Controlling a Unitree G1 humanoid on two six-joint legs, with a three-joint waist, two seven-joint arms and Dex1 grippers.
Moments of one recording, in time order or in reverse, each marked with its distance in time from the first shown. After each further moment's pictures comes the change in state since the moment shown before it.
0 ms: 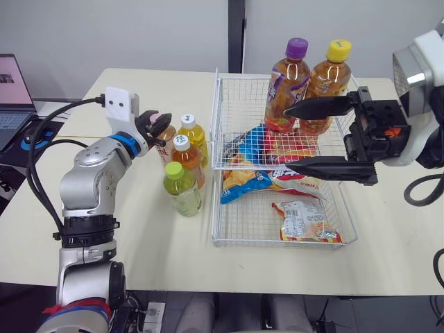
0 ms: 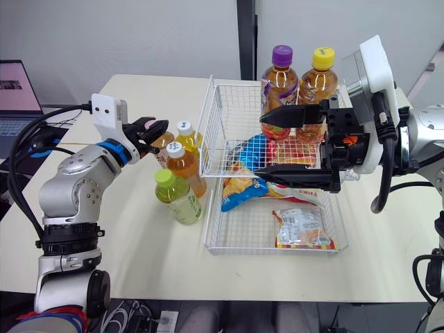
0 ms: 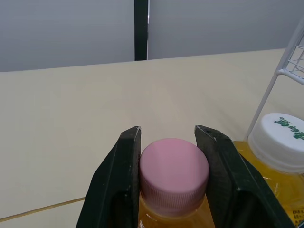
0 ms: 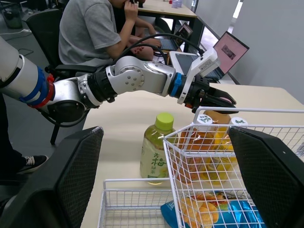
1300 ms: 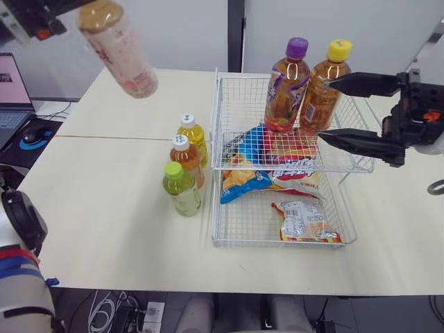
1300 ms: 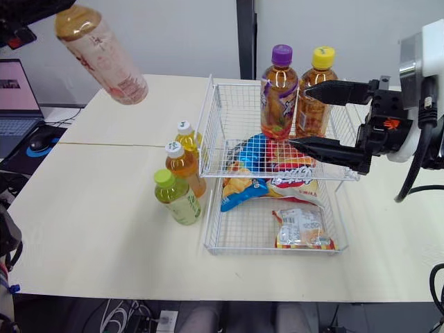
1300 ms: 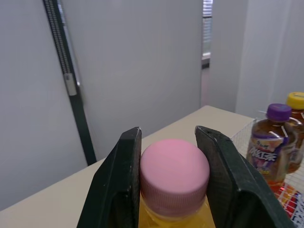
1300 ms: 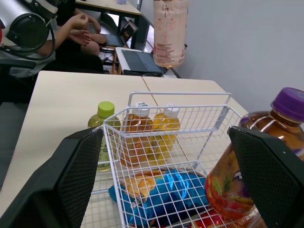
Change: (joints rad) left arm -0.647 0.466 -0.046 0.272 -0.253 0.250 -0.530; right arm 0.126 -0.082 -0.177 0.030 -0.090 -0.075 -0.021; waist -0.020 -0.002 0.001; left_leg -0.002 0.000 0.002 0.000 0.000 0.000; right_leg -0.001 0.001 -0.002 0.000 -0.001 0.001
